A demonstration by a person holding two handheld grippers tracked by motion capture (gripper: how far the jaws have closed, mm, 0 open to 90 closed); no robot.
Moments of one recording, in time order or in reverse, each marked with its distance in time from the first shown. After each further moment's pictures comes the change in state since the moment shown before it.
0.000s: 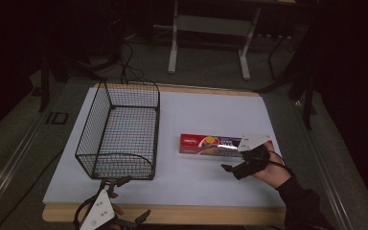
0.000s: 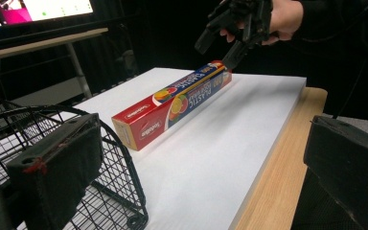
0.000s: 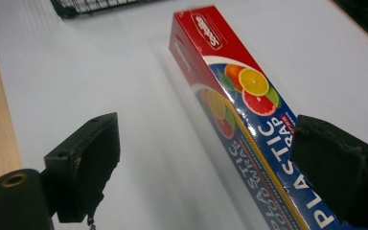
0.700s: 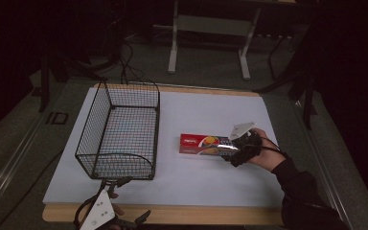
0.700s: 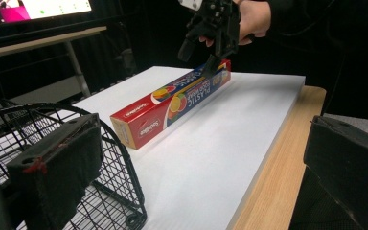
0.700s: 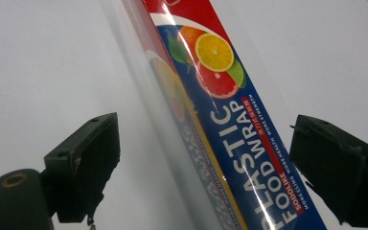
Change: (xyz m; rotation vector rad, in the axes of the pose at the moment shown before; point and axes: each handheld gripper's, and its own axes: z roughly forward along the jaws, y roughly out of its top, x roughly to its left) left arm 0.000 -0.001 0.000 0.008 -0.004 -0.001; right arm -0.037 0.009 0.034 0.184 -0.021 -0.056
